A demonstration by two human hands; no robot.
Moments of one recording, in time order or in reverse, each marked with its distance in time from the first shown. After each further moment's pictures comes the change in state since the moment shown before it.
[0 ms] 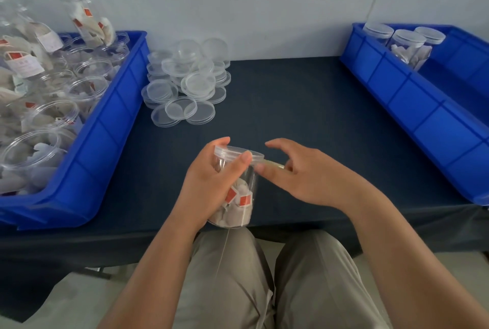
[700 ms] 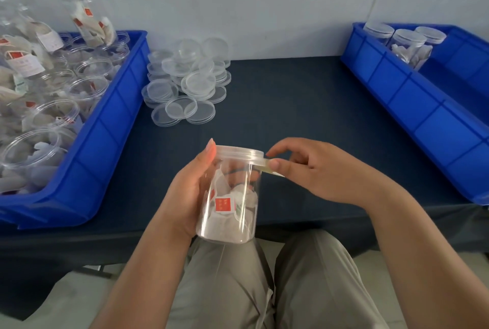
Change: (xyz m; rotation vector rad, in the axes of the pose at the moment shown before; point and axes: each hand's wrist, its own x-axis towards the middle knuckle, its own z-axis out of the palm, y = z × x) left_hand -0.011 0.003 -0.020 -0.785 -0.394 -0.319; right_hand -0.011 0.007 -0.020 0.034 0.016 -0.137
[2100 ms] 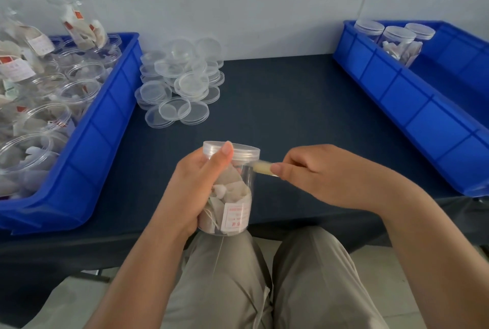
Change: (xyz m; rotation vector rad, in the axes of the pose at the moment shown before) left_hand -0.003 0.003 0.019 0.640 0.320 0.245; right_hand -0.021 -0.007 -0.011 -0.149 -0.028 0.111
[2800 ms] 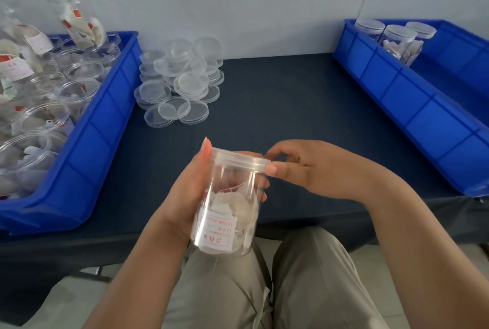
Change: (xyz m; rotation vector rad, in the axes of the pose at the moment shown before) left_hand 0.003 -0.002 0.002 -0.678 -0.618 -0.227; right_hand 0.013 -0.002 -0.002 0.111 -0.095 -0.050
